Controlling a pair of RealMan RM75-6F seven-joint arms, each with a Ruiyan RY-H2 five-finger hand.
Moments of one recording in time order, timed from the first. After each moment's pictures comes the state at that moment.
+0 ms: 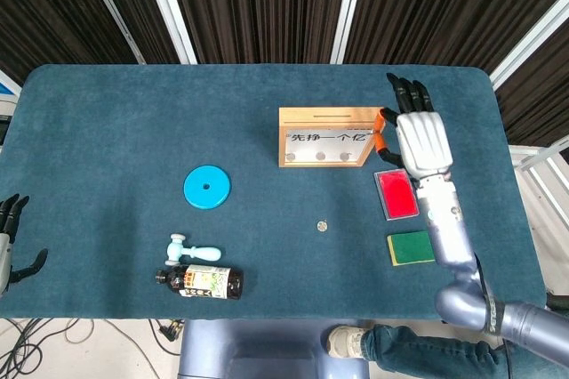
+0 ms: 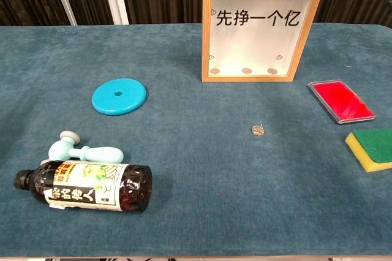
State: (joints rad) left arm -0.08 -1.08 -0.07 -1.73 1.31 1.42 0.12; right arm 0.69 -1.29 0.52 -1.68 -1.01 1.10 -0.39
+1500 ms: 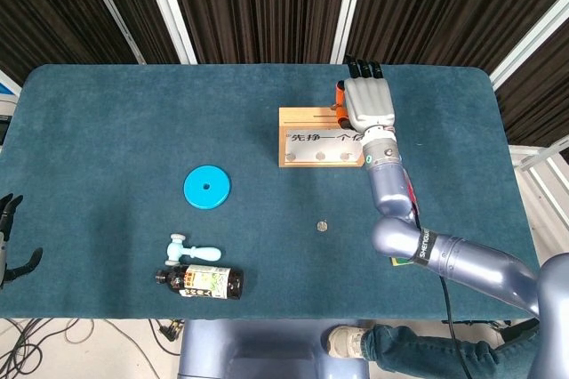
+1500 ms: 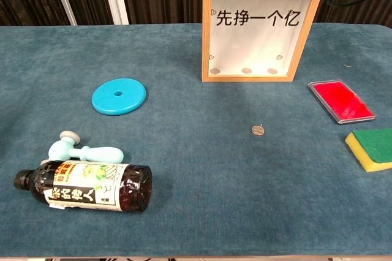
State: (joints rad) left arm -0.08 -1.06 -0.08 -1.75 1.26 1.40 0.11; right arm 1.15 -1.38 0.45 -1.42 -0.36 1.01 -0.74
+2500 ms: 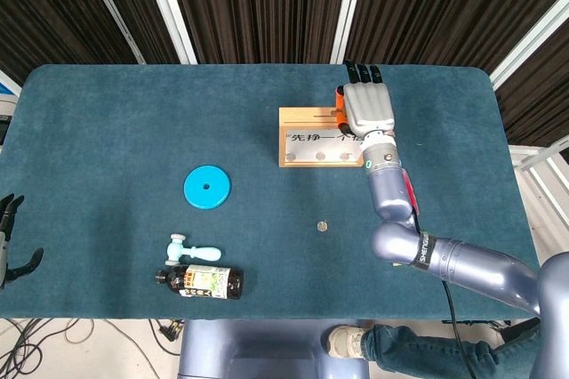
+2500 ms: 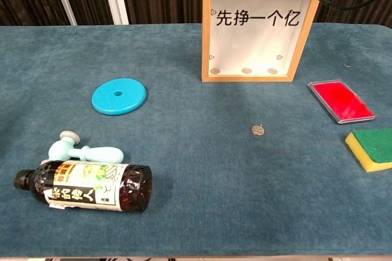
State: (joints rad) left arm -0.09 -1.06 -0.08 -1.75 1.25 1.40 0.12; right arm 1.17 -1.37 0.41 -1.45 -0.34 1.04 -0.73
